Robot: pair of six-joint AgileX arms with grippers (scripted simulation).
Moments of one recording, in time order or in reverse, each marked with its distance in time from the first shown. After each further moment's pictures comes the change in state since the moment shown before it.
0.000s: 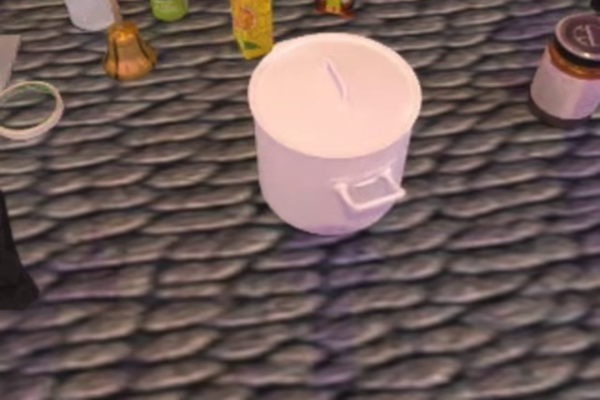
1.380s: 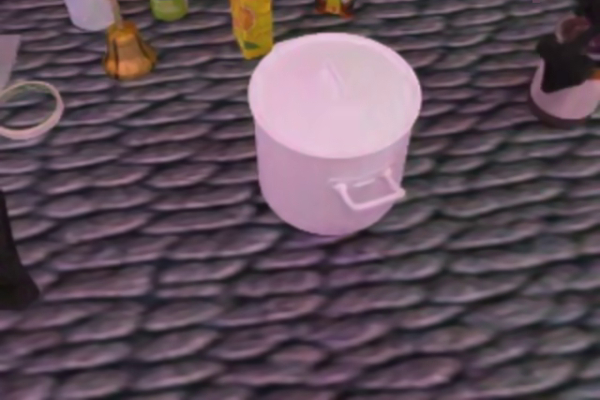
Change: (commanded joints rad) left arm 0.000 0.000 0.000 0.000 0.000 0.000; right arm 0.012 0.401 0.196 -0.016 -0.024 -0.110
